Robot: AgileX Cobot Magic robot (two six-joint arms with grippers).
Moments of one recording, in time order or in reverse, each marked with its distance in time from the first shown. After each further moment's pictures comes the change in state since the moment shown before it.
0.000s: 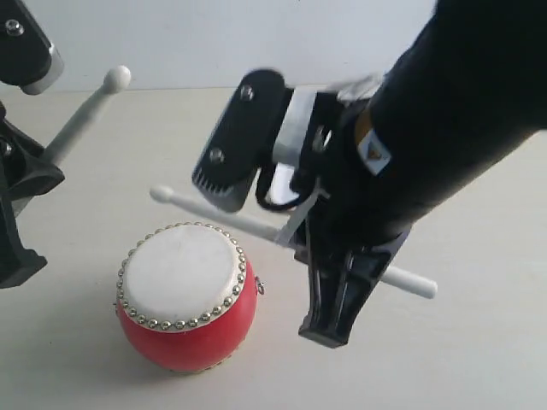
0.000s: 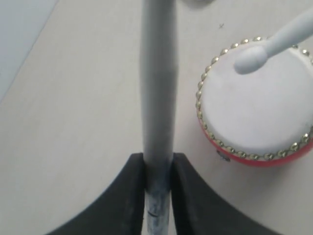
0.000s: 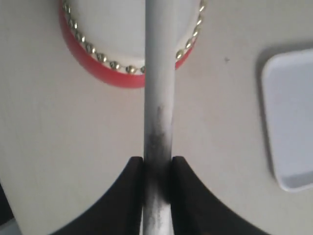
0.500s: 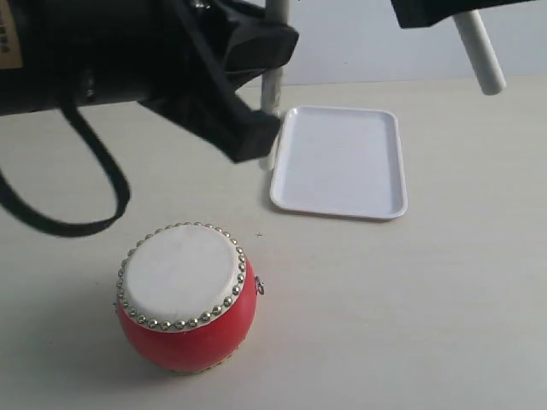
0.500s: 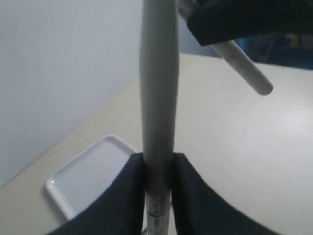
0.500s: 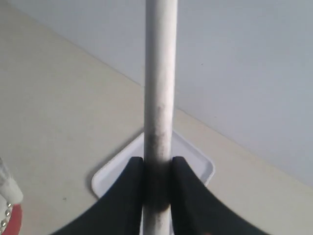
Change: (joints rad) left arm 0.024 0.147 0.000 -0.126 -0.917 -0.119; right arm 0.000 -0.331 -0.010 -0.696 -0.132 0.835
